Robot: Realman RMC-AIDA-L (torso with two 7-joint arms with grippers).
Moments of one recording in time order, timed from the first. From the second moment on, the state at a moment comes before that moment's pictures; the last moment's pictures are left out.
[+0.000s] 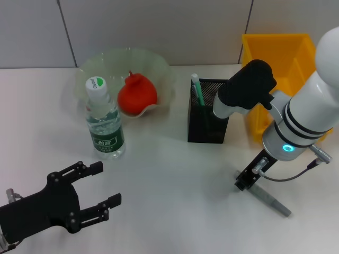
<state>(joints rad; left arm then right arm) -0.24 -2.06 0.87 0.52 1.64 1.60 -0.88 0.78 2.09 -1.64 -1.05 -2.67 -1.37 2.80</state>
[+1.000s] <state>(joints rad) -0.24 -2.06 0.87 0.52 1.63 1.60 -0.88 0.73 2.09 -1.62 -1.31 -2.67 -1.47 2.80</state>
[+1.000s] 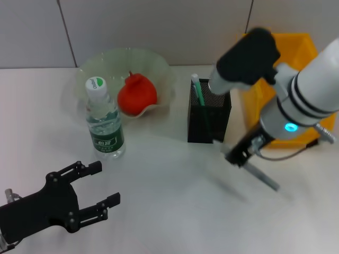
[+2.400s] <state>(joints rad) -0.24 -2.07 0.86 0.51 1.63 1.60 -0.87 0.50 2.09 -1.82 -1.30 -2.66 -0.47 2.63</state>
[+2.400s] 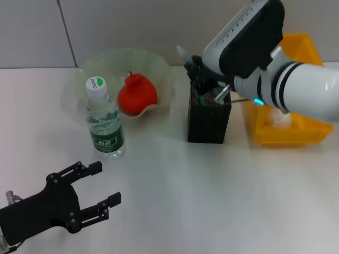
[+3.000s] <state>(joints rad) -0.24 -2.07 0.86 0.51 1.63 1.59 -0.87 0.49 2.09 -1.82 -1.25 -2.57 -0.45 2.64</state>
